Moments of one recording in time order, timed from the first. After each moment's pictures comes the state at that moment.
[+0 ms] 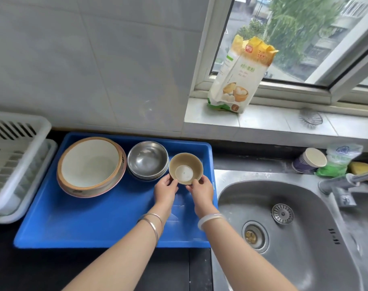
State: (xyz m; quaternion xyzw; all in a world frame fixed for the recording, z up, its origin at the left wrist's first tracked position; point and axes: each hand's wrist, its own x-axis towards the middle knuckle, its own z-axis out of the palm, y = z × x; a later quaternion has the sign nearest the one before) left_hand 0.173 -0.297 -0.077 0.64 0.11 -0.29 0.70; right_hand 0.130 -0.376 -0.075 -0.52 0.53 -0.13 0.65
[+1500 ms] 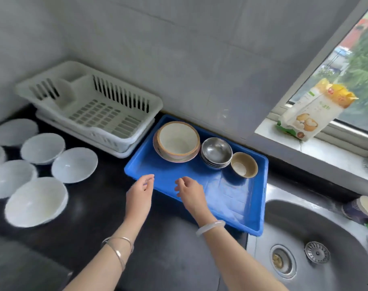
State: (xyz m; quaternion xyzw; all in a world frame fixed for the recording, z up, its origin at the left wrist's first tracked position) left_hand 0.111 -0.028 -0.010 0.81 0.14 -0.06 0.56; right_hand 0.113 -0.168 -0.009 -0.84 0.22 0.13 0.48
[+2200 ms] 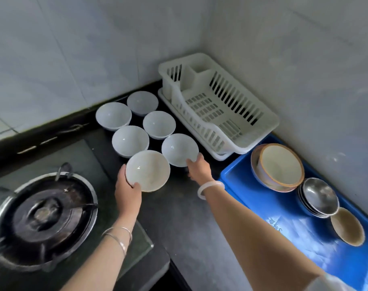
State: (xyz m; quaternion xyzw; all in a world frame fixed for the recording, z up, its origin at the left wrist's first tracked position) left_hand 0.081 0.207 -0.063 0.73 0.43 0.11 0.52; right_hand 0.217 0.062 -0.056 -0.87 0.11 0.26 0.41
